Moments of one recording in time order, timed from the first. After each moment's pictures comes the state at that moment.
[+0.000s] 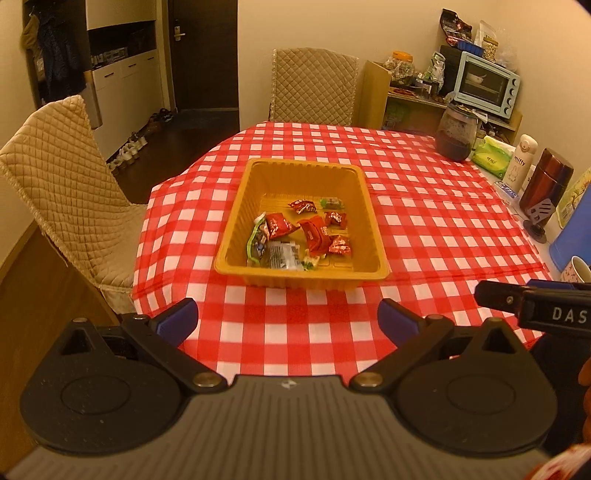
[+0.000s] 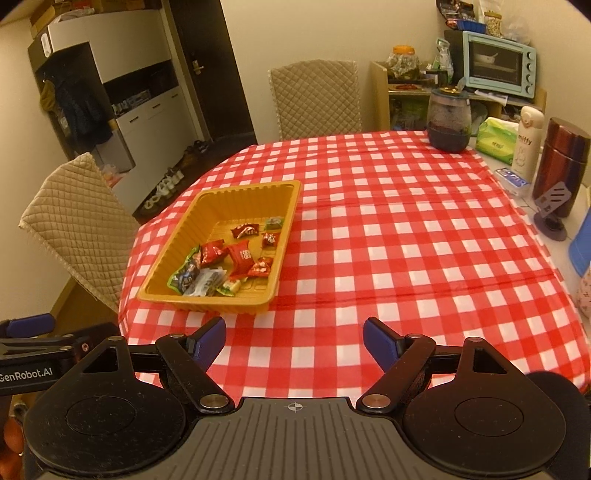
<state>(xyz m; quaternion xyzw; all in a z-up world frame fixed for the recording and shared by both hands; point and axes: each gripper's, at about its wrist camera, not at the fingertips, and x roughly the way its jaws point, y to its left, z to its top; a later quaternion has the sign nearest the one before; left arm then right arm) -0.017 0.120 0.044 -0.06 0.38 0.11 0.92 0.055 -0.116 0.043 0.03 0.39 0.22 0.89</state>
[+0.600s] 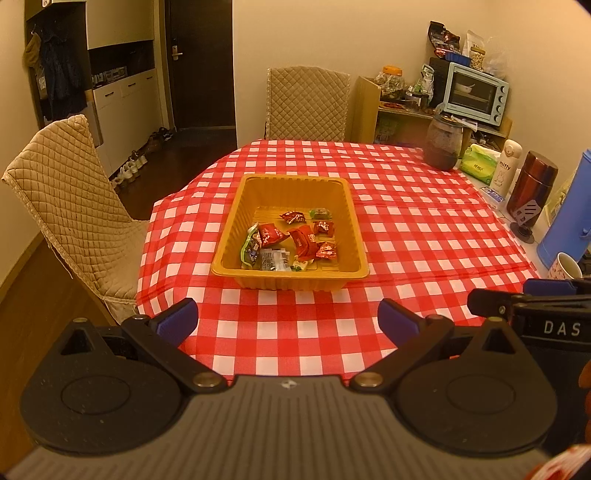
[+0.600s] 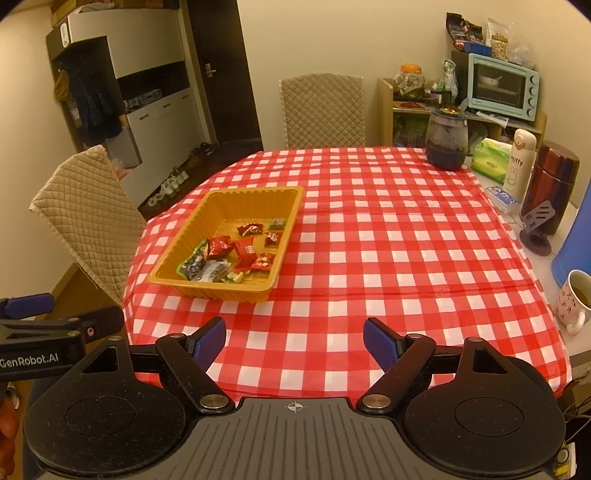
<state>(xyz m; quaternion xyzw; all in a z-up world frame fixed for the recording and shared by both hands) -0.049 0.095 0.061 -0.05 0.35 0.10 0.93 0.018 -0.129 0.059 0.01 0.37 0.23 0.90</state>
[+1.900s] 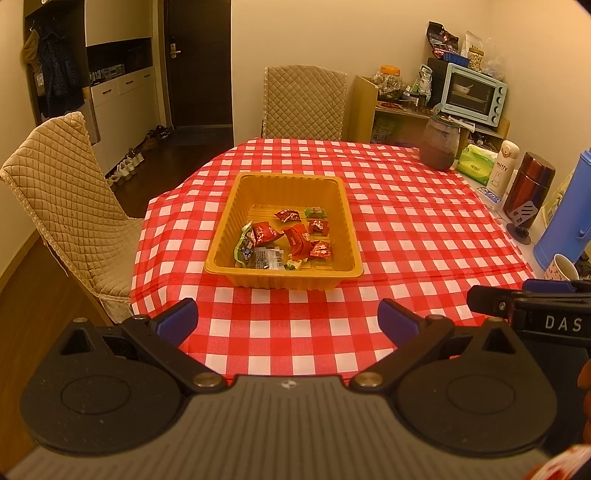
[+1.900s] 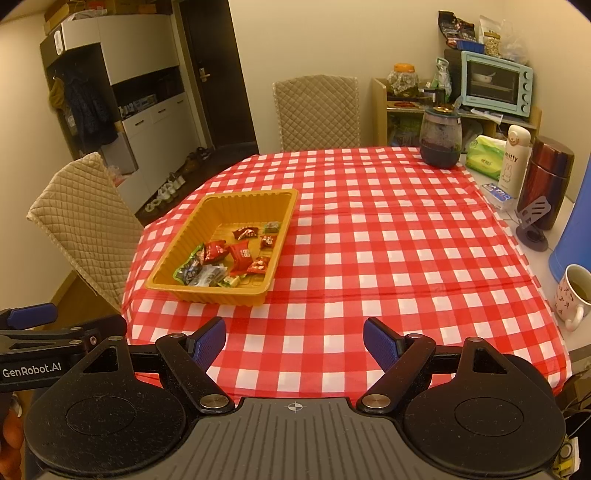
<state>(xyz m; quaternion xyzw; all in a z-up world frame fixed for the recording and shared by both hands) -0.046 0.090 0.058 -0.05 0.35 0.10 0.93 0.020 -0.136 0.058 0.02 0.37 0.22 0.90</state>
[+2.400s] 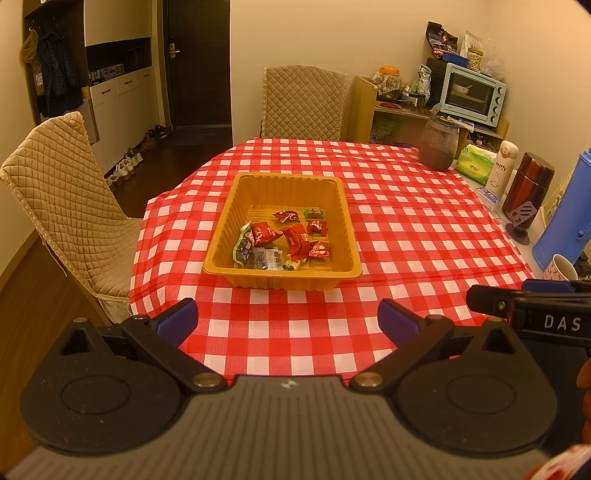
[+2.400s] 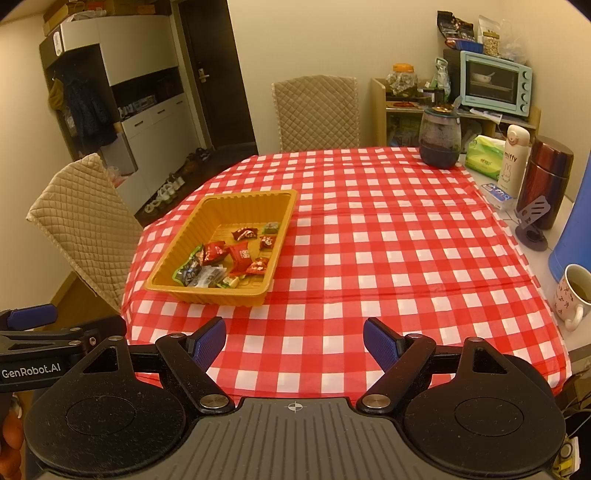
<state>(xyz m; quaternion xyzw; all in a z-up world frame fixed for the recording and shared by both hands) -0.046 0.090 0.058 -0.05 0.35 0.10 0.93 0.021 -0.136 0.058 0.02 0.37 0.22 0.90</state>
